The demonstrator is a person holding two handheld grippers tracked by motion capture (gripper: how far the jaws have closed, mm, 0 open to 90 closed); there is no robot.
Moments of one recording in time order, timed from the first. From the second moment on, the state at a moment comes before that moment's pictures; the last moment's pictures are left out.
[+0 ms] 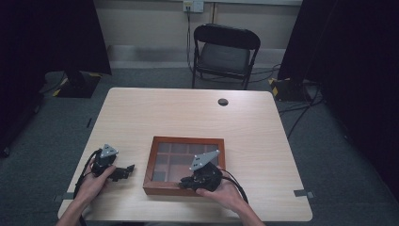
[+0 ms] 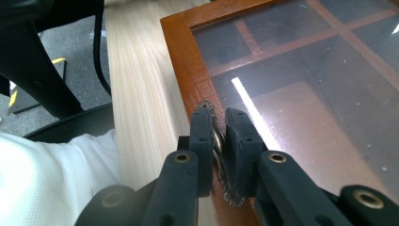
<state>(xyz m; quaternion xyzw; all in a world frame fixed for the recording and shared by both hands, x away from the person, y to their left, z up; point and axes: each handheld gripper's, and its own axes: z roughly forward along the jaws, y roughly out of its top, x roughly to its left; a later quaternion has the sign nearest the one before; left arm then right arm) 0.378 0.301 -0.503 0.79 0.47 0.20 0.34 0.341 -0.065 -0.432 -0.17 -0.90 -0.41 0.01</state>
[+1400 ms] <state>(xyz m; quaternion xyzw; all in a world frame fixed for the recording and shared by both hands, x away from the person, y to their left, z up) 0.378 0.301 -0.503 0.79 0.46 0.20 0.34 0.351 -0.070 -0.397 -0.16 -0.89 -0.43 0.02</state>
